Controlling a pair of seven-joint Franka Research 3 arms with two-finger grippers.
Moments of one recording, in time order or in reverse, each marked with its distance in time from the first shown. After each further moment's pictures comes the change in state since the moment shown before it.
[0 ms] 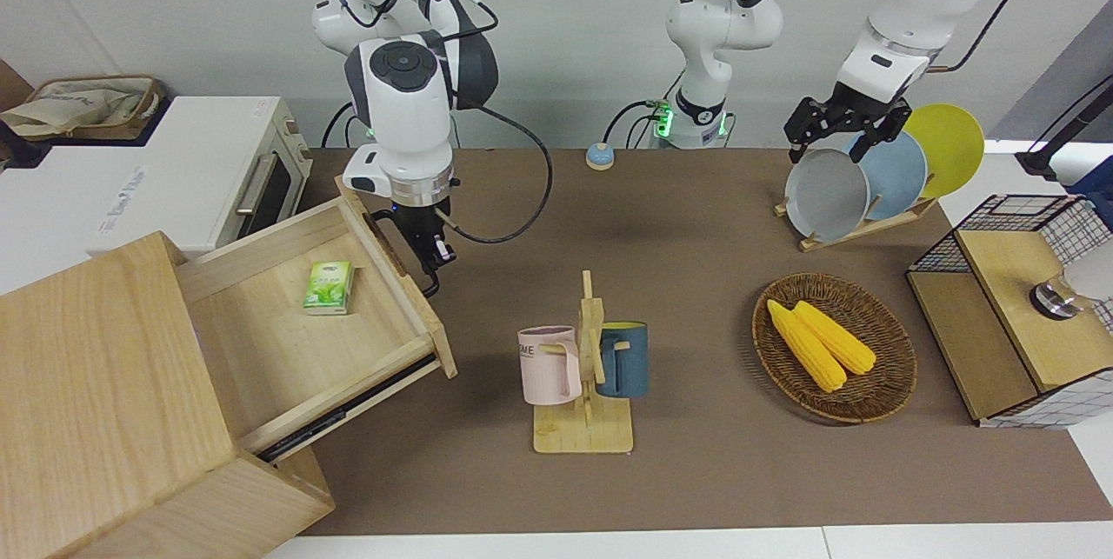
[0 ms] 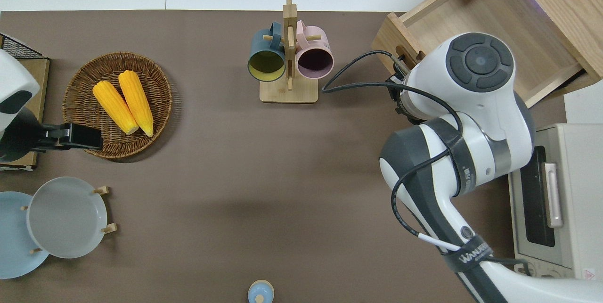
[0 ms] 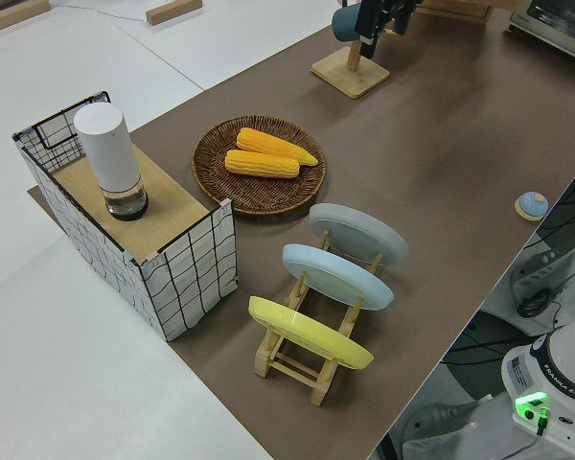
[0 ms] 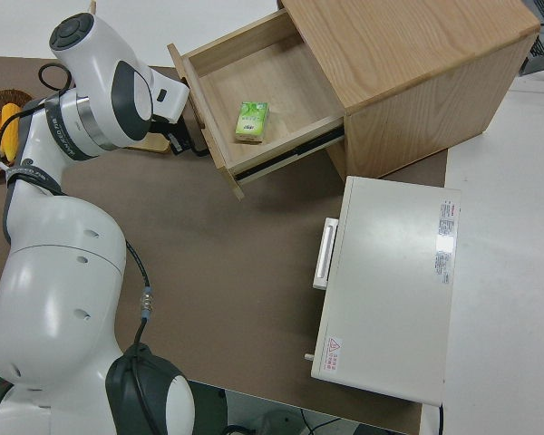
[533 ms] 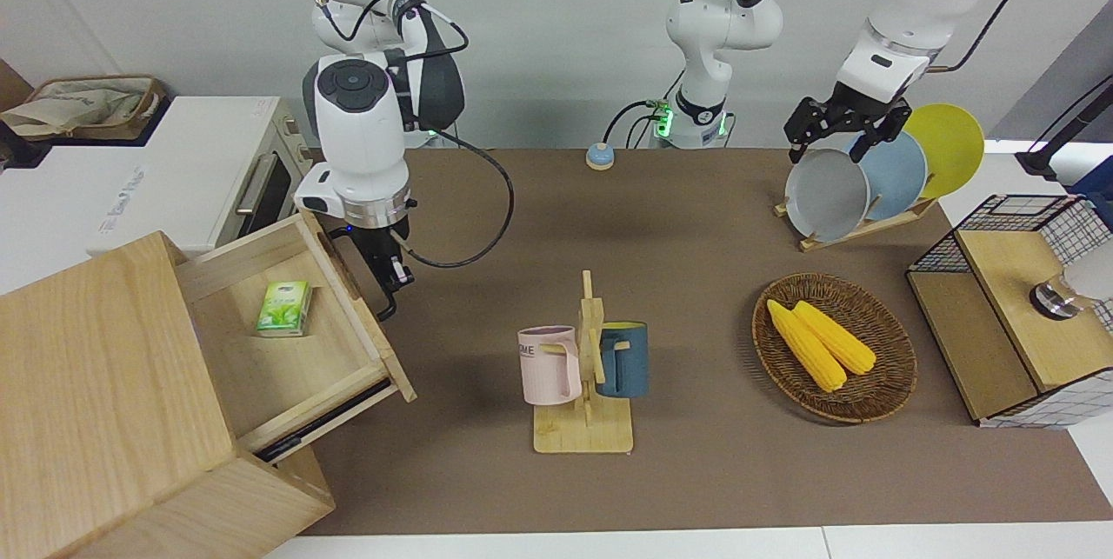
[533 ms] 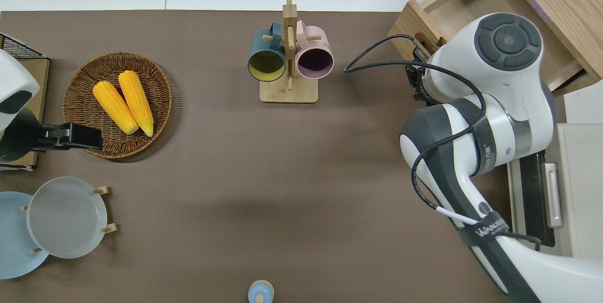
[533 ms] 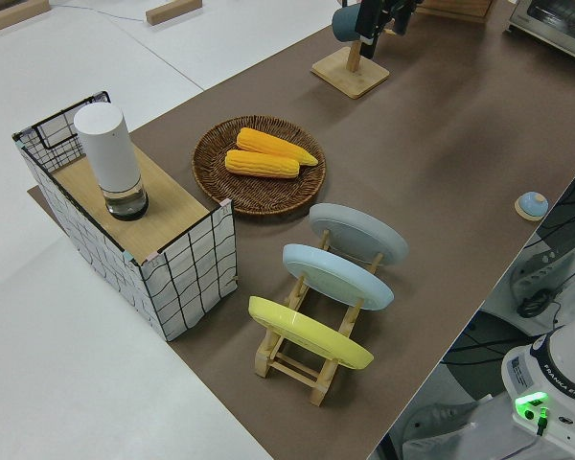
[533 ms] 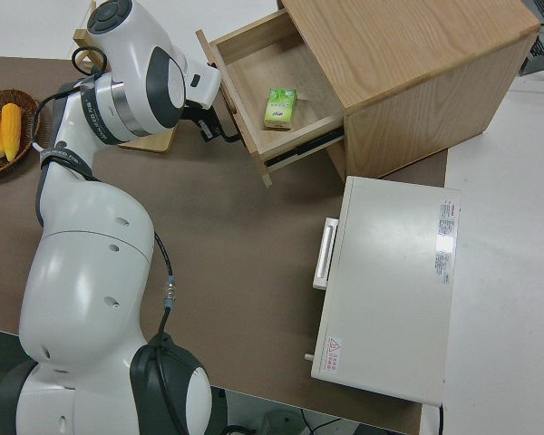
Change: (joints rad) left arm 0.000 0.000 0.000 0.000 0.000 0.000 0.000; right arm -0.085 0.054 -0.001 0.067 -0.020 0.000 -0.083
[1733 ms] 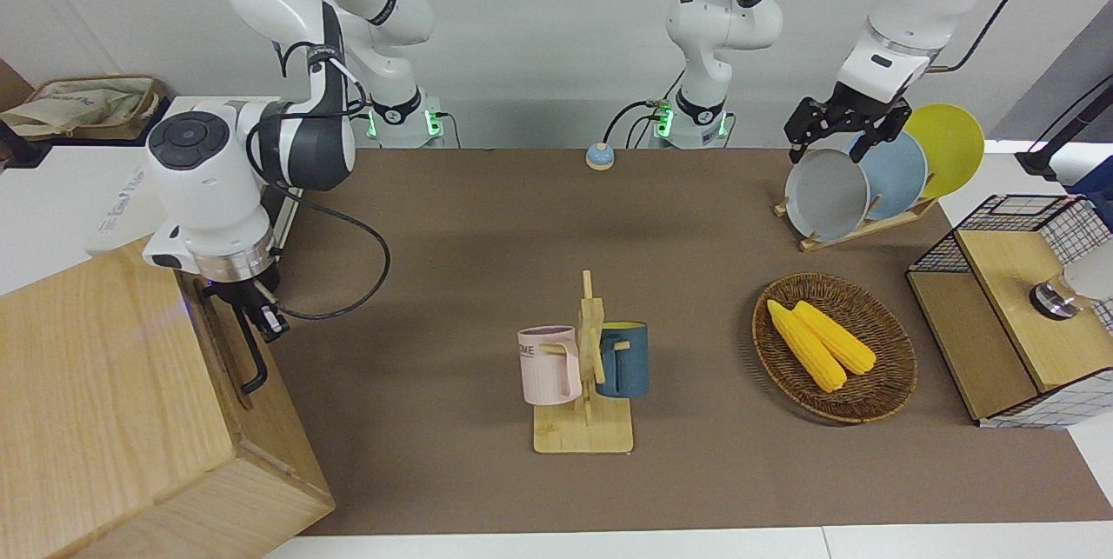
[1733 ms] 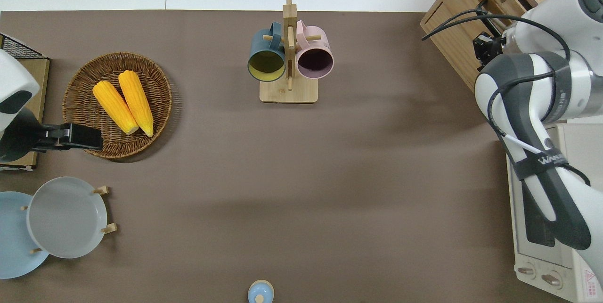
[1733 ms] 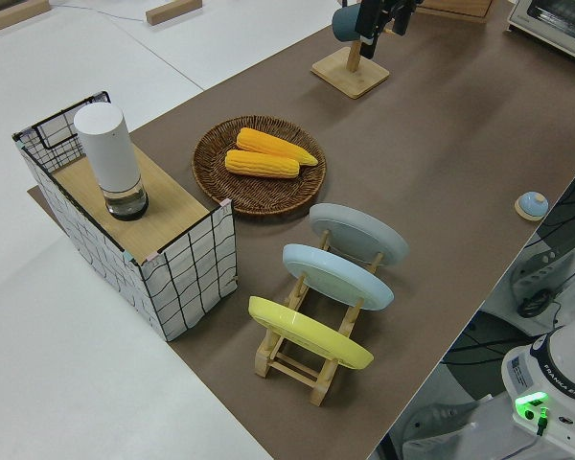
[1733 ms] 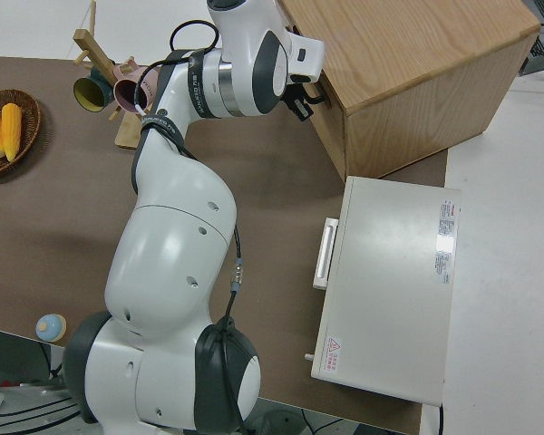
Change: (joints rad) left arm 0.000 0.000 0.000 0.000 0.000 0.000 0.000; right arm -0.166 0.158 -0.068 0.188 0.003 0.020 -0.359
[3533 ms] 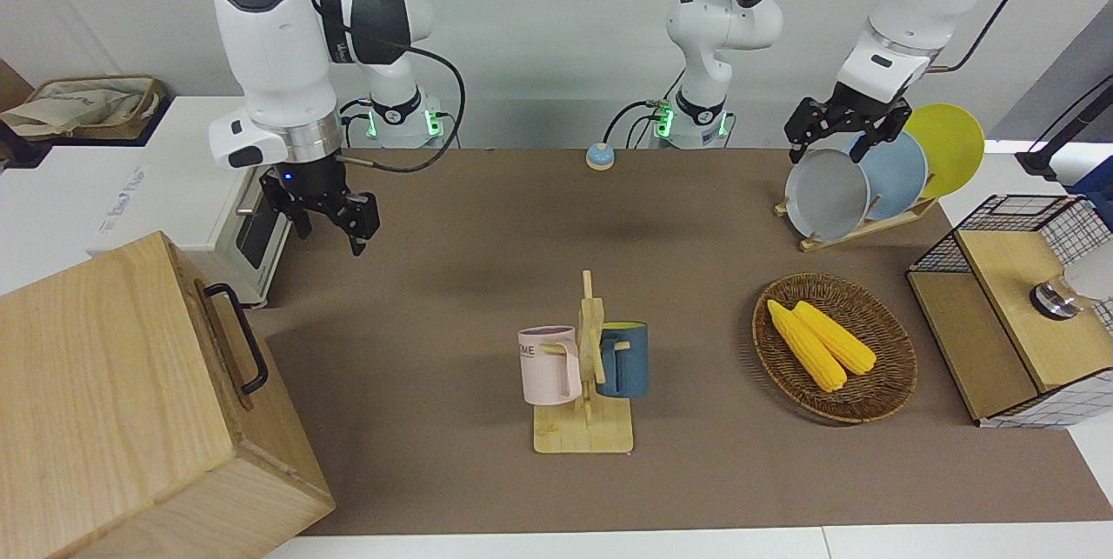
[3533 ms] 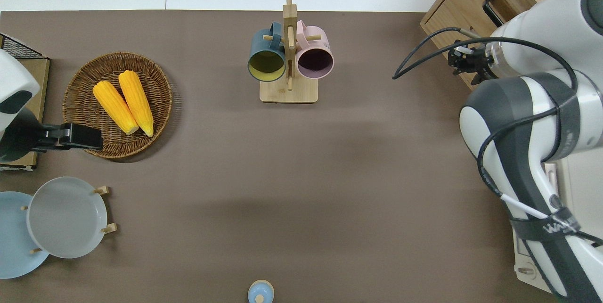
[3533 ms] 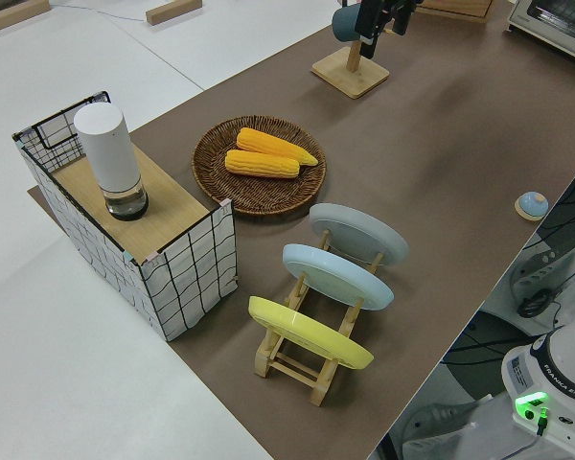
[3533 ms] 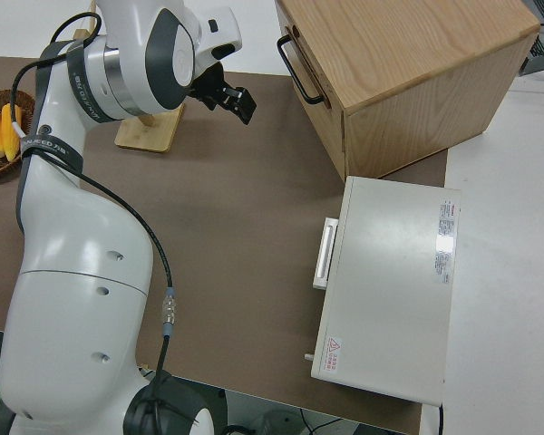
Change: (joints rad) left arm 0.000 0.000 0.000 0.000 0.000 0.000 0.000; right arm 0.138 -0.275 0.016 -0.104 0.047 -0.184 -0.410
